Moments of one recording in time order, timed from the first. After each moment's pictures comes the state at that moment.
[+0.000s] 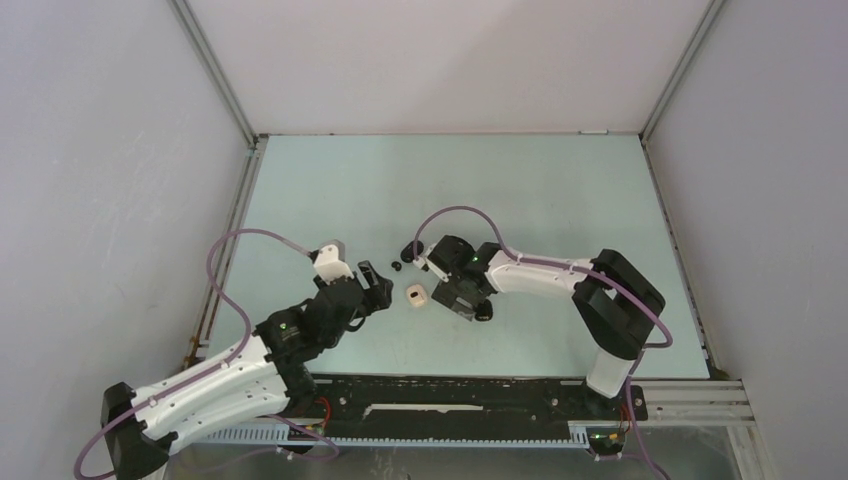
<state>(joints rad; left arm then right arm) -0.94 0.68 0.51 -0.43 -0.60 -0.91 0.92 1.77 1.11 -0.60 0.24 -0.14</state>
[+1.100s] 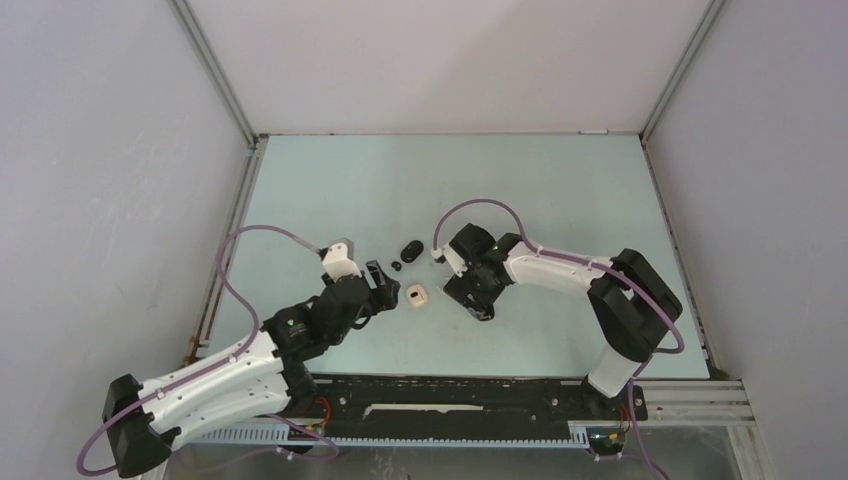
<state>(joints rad) -0.94 0.74 0.51 -0.37 -0.55 -0.88 0.80 1.69 1.06 -0.65 -0.03 -0.10</state>
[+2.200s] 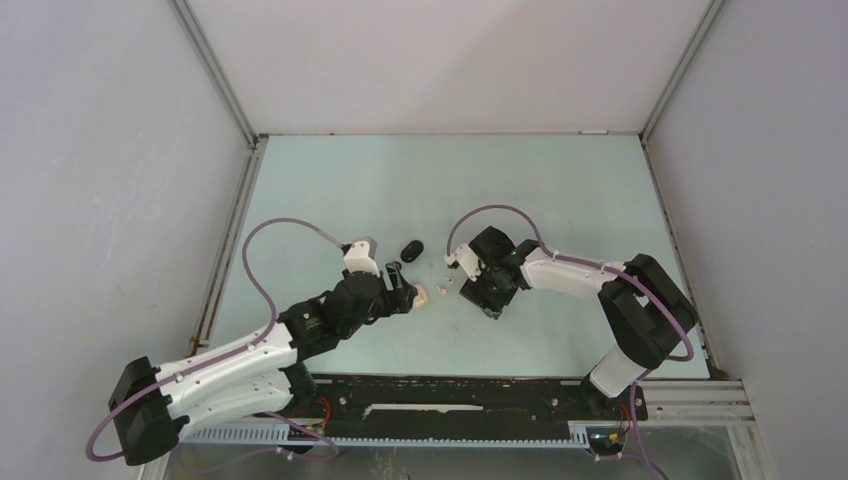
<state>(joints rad) -0.94 0.85 0.51 -0.24 -0.41 -0.81 0.72 1.63 0.91 -0.54 -0.07 -0.26</state>
